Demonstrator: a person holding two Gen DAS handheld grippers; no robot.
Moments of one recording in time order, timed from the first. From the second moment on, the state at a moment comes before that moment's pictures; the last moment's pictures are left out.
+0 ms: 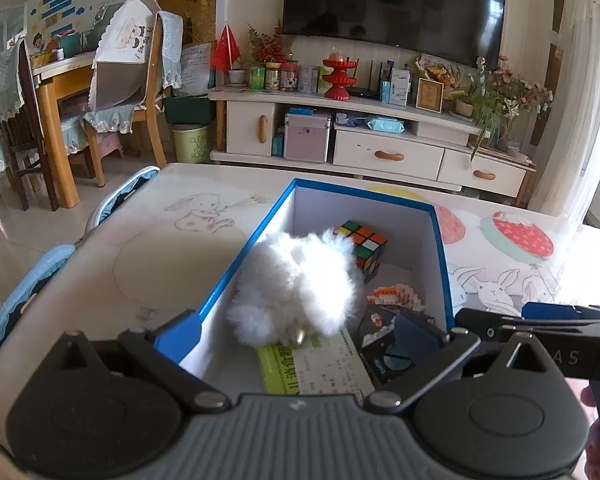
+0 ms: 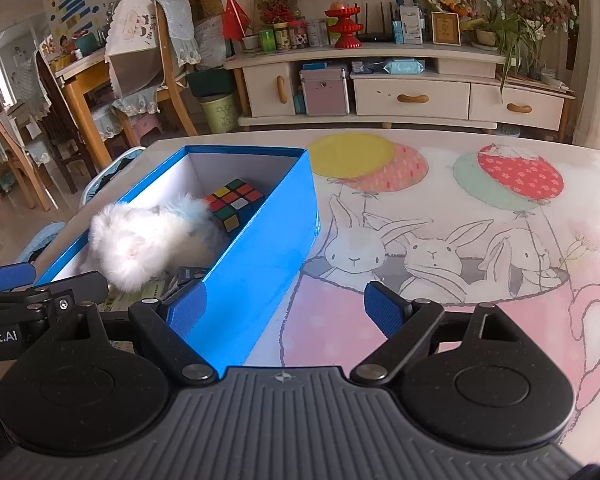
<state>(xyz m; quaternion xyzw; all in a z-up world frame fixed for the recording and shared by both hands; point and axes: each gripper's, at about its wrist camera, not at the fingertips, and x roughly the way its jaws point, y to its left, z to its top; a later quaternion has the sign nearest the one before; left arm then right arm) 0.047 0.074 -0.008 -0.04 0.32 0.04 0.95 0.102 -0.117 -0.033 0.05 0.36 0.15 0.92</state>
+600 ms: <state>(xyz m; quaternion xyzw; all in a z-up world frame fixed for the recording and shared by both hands) 0.044 0.073 -0.005 -0.03 0.30 0.05 0.95 0.098 -0.117 -0.034 0.05 0.36 0.16 0.92</state>
